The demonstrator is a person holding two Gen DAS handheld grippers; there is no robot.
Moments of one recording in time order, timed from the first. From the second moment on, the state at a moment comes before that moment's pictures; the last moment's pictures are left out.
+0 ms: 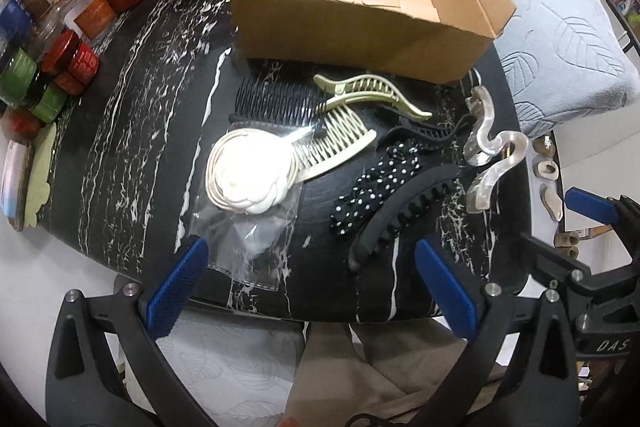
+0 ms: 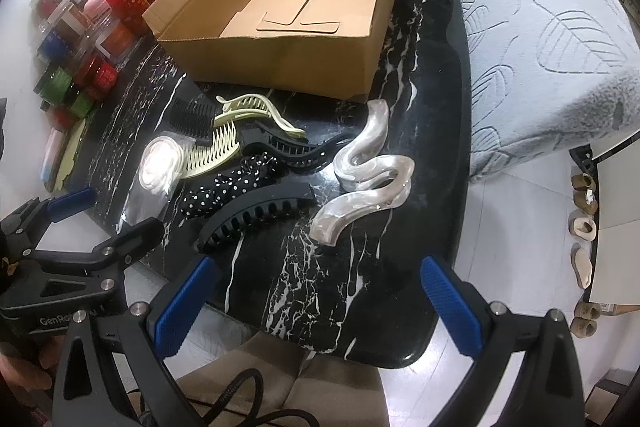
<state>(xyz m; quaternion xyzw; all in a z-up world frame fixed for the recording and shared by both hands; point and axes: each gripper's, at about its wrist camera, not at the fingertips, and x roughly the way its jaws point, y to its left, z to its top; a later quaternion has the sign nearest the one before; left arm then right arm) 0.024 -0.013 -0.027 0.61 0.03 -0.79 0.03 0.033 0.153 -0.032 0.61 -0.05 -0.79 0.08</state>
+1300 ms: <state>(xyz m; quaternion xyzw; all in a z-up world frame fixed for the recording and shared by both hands) -0.006 -0.069 -0.098 0.58 0.04 -0.81 0.04 -0.012 0.169 -0.096 0.61 -0.08 -0.79 0.03</state>
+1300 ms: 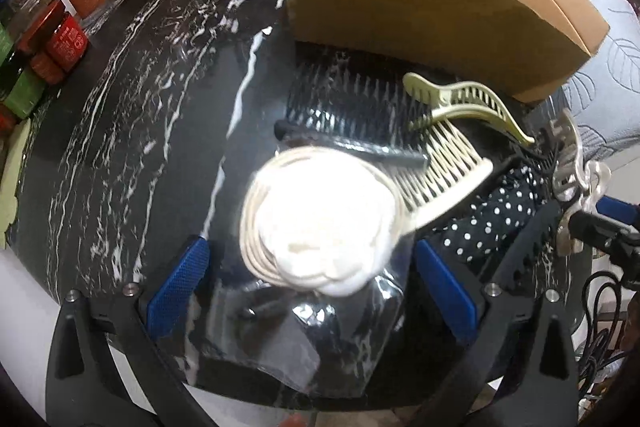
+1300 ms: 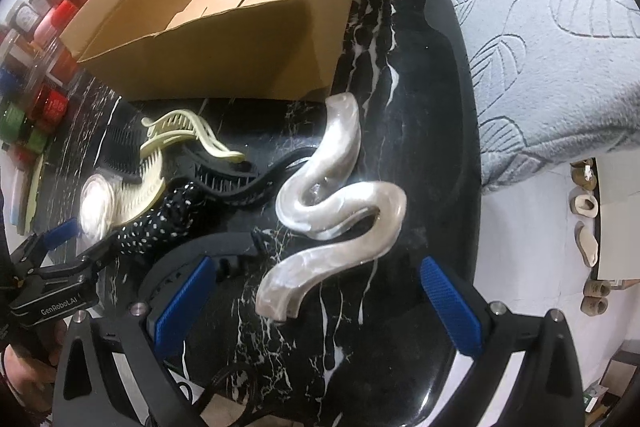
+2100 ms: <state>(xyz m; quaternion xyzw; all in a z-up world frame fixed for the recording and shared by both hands) -0.011 -0.074 -0.092 0.57 0.04 -0.82 -0.02 -0.040 0.169 -0.111 0.63 -0.13 -0.76 0.05</state>
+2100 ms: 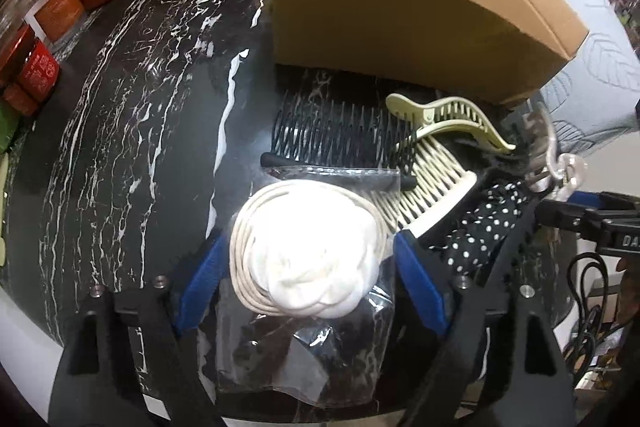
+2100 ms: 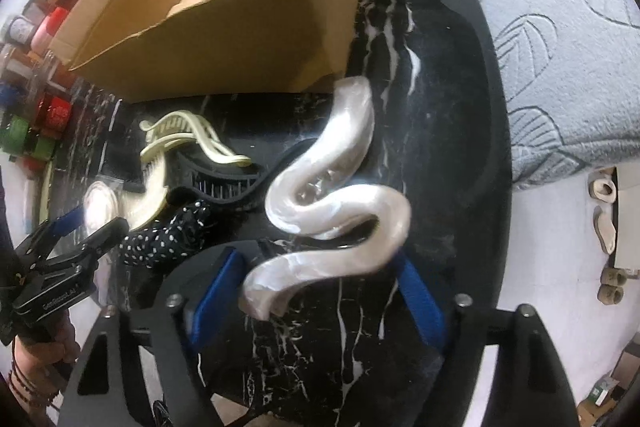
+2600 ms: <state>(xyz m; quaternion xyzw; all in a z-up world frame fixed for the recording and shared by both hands) -0.012 -0.076 -0.062 0.55 0.05 -0.84 -0.04 -0.039 0.183 -0.107 0.62 -0.17 -0.76 0.07</state>
